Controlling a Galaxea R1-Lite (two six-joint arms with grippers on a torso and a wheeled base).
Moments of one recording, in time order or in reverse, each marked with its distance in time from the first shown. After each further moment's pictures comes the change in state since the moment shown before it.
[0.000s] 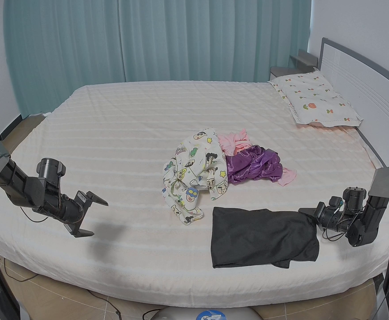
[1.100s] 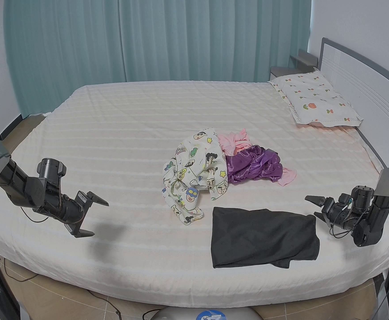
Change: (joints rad) left arm -0.001 0.001 0.000 0.000 0.000 0.001; right arm -0.059 -0.028 0.065 -0.096 -0.025 0.044
